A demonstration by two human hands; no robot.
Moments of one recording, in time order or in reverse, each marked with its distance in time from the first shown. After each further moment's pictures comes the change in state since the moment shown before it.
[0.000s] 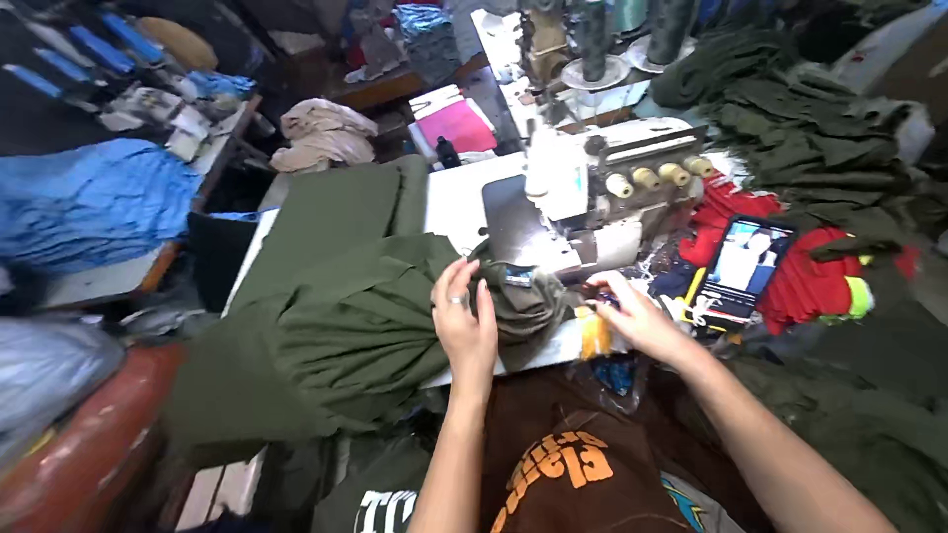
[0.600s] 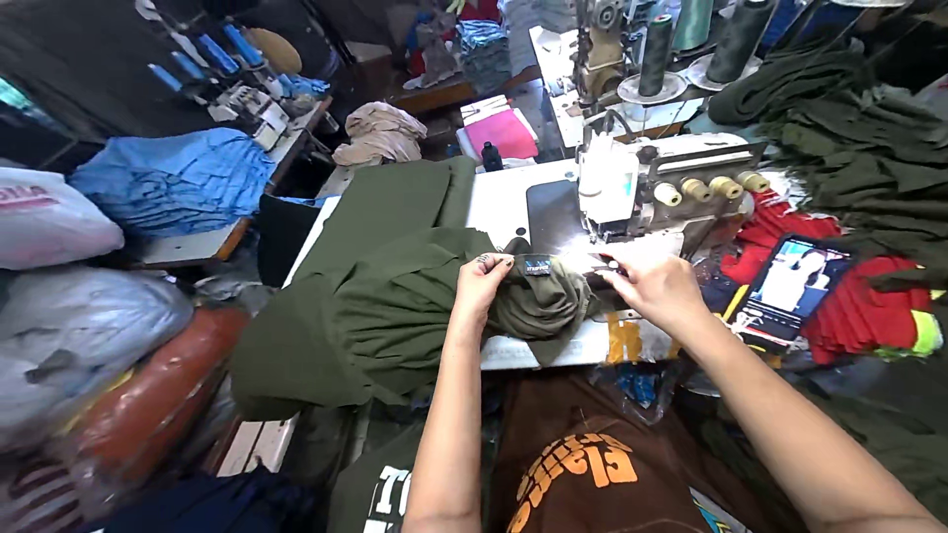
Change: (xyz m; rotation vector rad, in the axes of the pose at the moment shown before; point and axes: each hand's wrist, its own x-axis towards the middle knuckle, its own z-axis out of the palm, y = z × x) left_hand 0.049 -0.049 -0.013 -0.471 -0.321 -0.538; right_hand 0.044 -0.042 -0.002 -0.553 0.324 -0.407
